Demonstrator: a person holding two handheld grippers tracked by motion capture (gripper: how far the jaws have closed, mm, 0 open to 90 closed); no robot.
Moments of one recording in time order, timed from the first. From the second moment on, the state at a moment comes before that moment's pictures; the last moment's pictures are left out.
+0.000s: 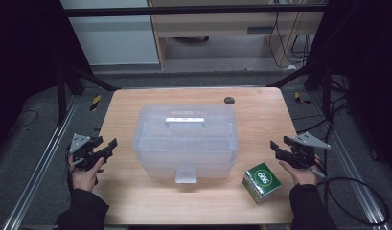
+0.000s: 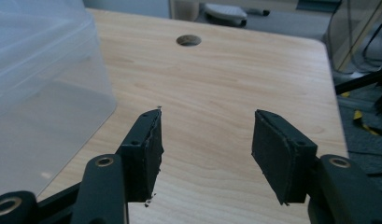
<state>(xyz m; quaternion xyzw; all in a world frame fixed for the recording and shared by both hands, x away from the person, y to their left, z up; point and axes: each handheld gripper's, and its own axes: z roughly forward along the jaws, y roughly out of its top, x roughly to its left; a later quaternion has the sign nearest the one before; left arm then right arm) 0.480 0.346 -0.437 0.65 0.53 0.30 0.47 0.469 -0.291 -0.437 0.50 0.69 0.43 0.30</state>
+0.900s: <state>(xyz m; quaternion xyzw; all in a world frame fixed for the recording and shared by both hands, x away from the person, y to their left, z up) 0.483 0.342 -0.370 0.65 0.47 0.31 0.51 0.475 -0.283 -0.442 0.48 0.73 0.40 0.29</state>
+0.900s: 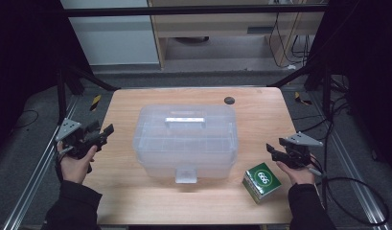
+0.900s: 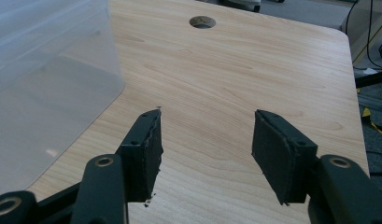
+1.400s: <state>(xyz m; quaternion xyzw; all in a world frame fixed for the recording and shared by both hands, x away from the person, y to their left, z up) 0.495 0.325 -0.323 0.68 0.42 0.32 0.51 0.475 -0.277 -0.436 0.47 0.73 0.41 0.28</state>
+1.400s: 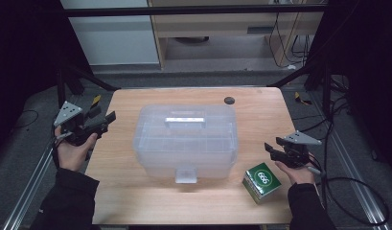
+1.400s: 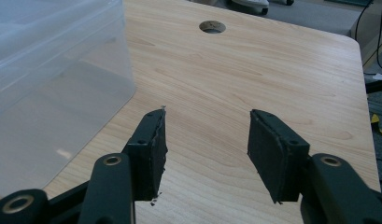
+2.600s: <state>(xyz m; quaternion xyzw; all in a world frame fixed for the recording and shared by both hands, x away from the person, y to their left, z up) 0.502 0.251 -0.260 0.80 0.26 0.36 0.39 0.476 -0.280 -0.433 0.46 0.74 0.41 0.28</state>
